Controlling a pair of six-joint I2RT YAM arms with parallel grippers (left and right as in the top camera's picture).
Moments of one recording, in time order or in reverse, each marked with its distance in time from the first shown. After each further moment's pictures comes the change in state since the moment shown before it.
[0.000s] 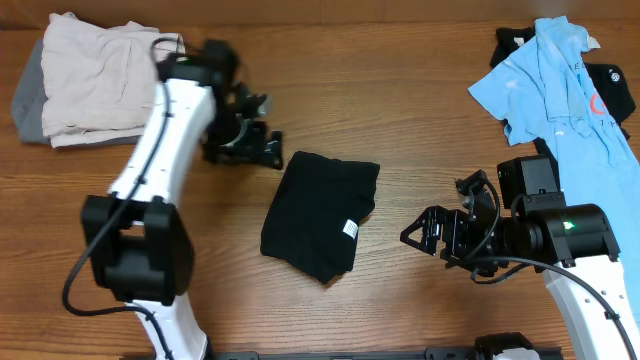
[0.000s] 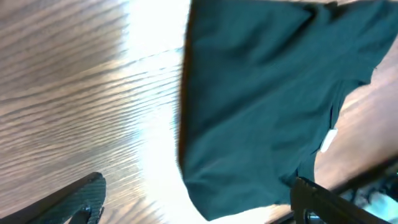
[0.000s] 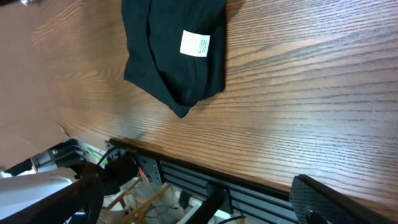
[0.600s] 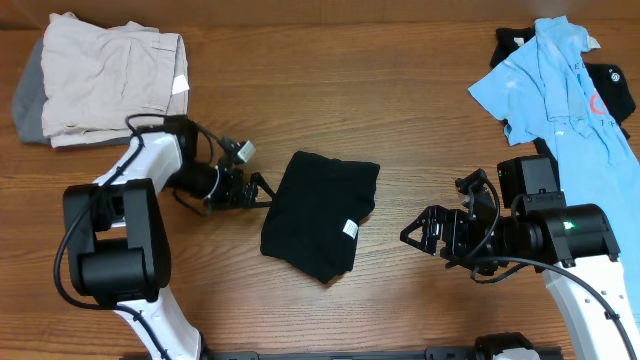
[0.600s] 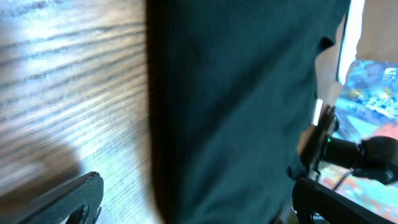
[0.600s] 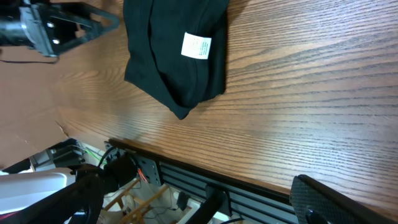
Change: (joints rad) left arm 0.181 0.000 -0.528 0.375 0.442 0.273; right arm 0.000 0.000 0.000 0.008 0.000 -0.007
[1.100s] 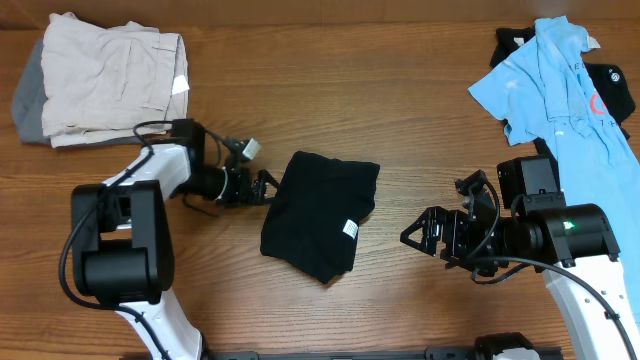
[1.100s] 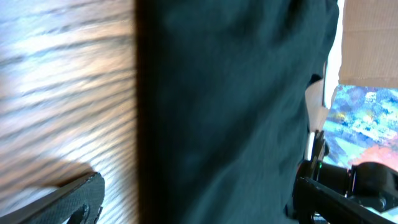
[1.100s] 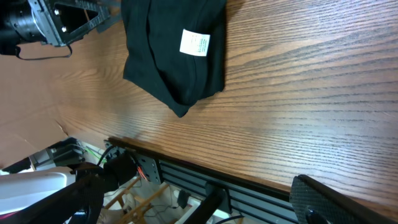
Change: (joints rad) left arm -0.047 -0.006 -0.074 0.227 0.081 -0.161; right arm 0.000 0.000 0.000 -0.008 0.000 0.000
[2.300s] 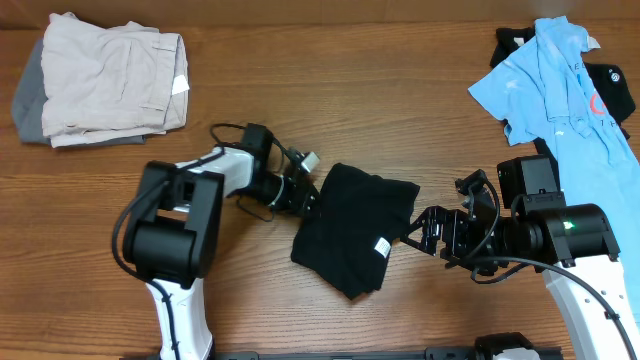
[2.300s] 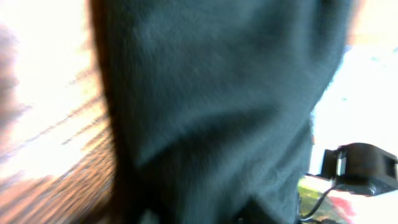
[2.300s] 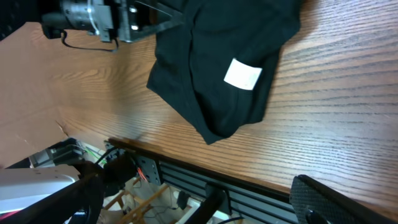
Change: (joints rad) left arm -0.294 0.139 0.015 0.164 0.082 -0.153; right arm 0.000 0.000 0.000 0.005 0.000 0.000
